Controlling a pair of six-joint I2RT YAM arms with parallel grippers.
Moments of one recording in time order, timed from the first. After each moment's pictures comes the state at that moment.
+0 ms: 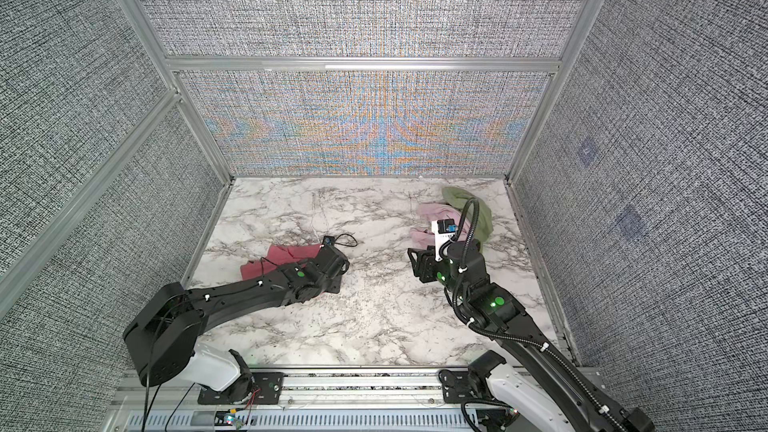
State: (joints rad) left arm -0.86 1.51 0.85 -0.41 -0.36 -0.56; right arm 0.54 0.80 0.69 -0.32 0.02 0.39
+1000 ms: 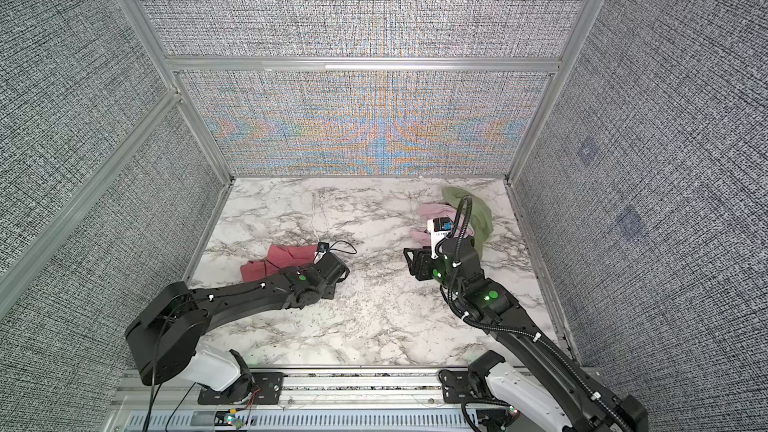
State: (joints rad) left arm -0.88 1.53 0.81 -0.50 -0.47 -0.63; right arm 0.54 0.87 0.71 -0.29 -0.02 0.43
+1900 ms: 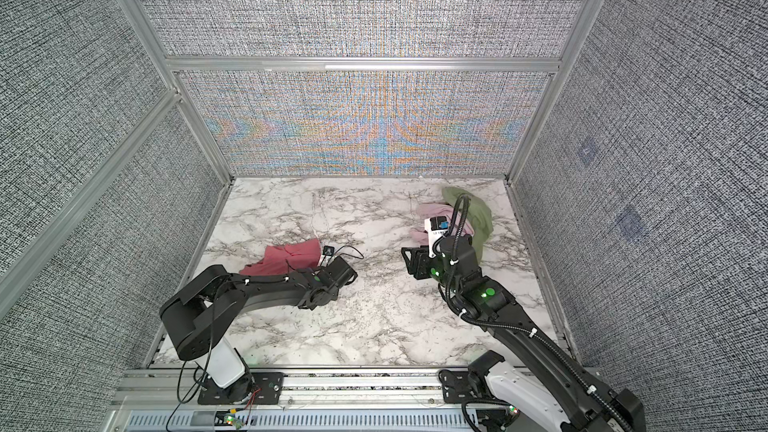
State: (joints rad) left arm -0.87 1.70 0.84 -0.39 -0.53 -0.61; right arm 0.54 0.89 0.71 -0.27 -0.03 0.42
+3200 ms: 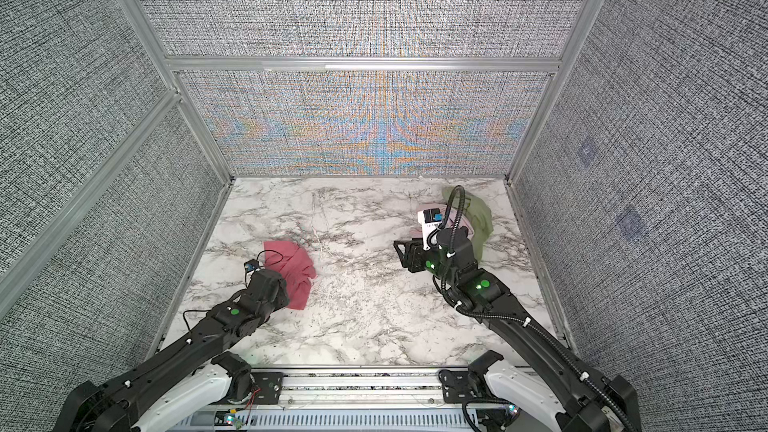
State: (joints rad) left arm -0.53 0.89 0.37 -0.42 -0.35 -0.82; right arm 0.54 0.96 0.76 -0.20 -0.11 0.41
